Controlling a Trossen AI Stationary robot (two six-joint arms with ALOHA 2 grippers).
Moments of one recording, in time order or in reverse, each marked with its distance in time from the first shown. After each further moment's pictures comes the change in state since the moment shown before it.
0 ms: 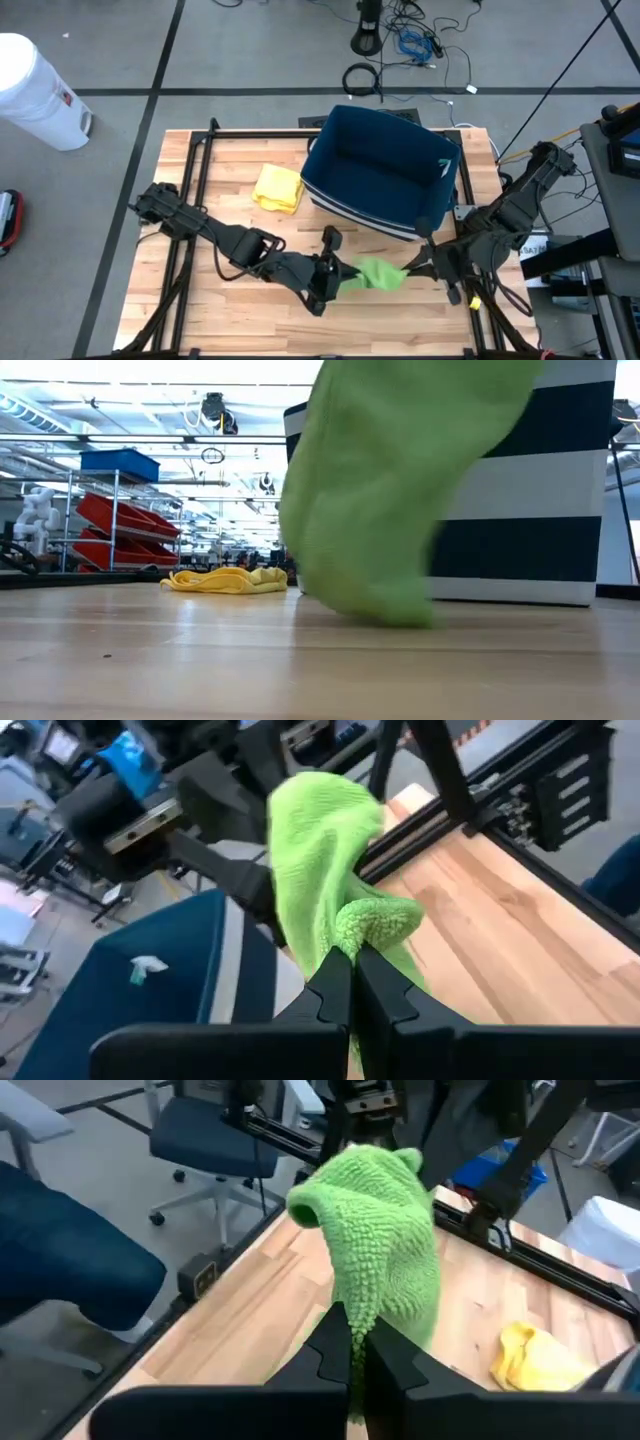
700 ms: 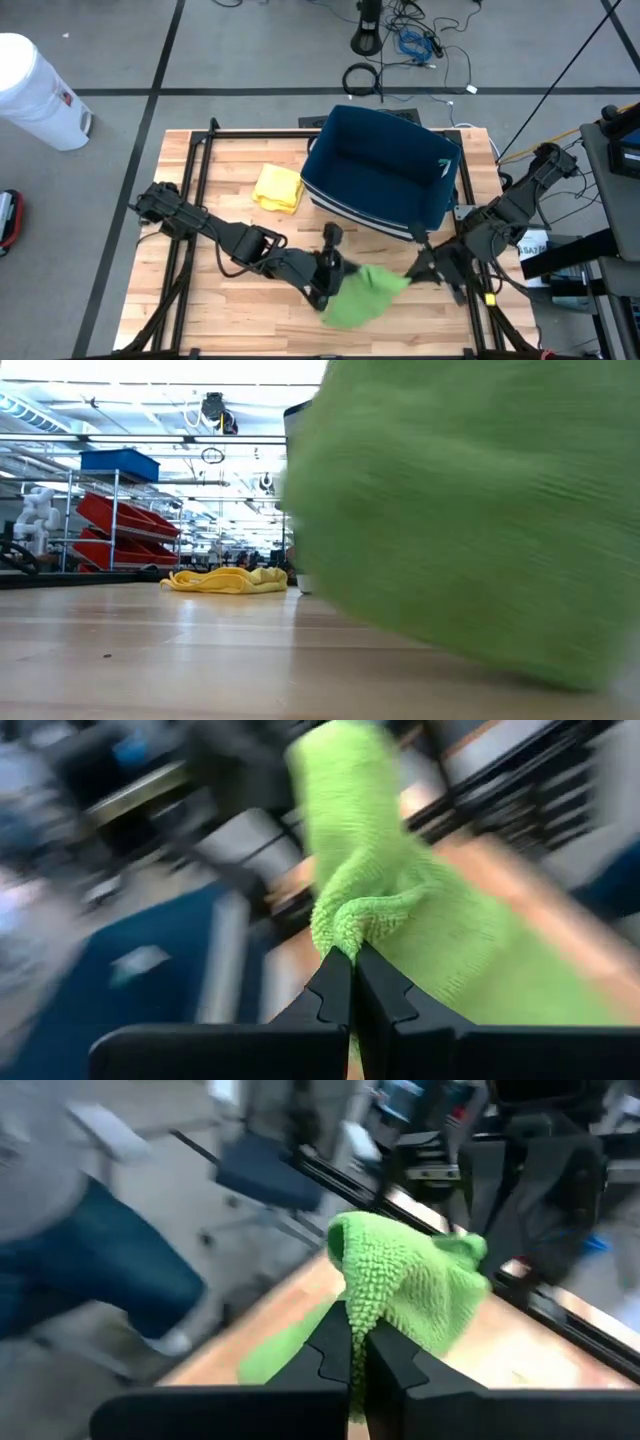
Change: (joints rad) left arm 0.015 0.000 0.000 -0.009 -0.011 -0.011; right arm -0.072 -0.002 0.001 0.092 -0.205 -0.164
